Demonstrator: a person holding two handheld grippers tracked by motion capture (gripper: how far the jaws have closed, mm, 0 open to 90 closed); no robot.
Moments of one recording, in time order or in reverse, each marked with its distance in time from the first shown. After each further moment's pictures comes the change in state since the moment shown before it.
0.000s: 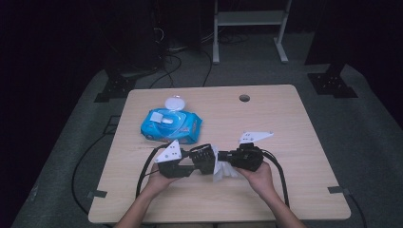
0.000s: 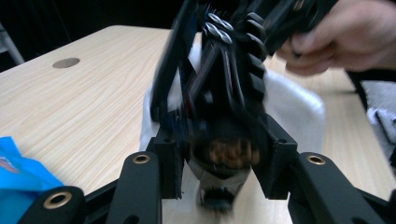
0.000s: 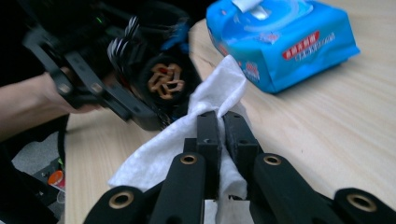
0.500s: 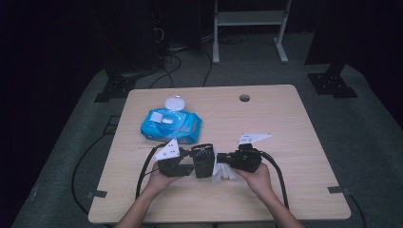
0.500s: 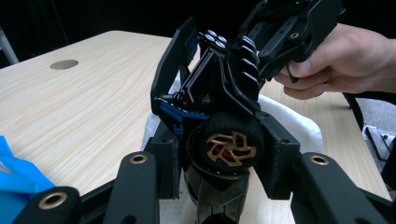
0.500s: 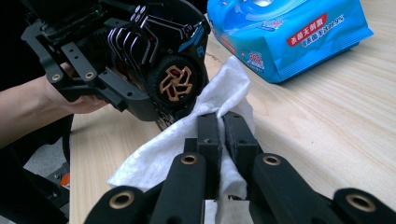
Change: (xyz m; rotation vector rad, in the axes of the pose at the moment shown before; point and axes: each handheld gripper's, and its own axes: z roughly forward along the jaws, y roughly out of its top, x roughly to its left) left arm 0.003 -0.003 0.002 -0.040 -0.011 -0.048; right arm -0.005 -0.007 0.007 0.004 0.028 0.047
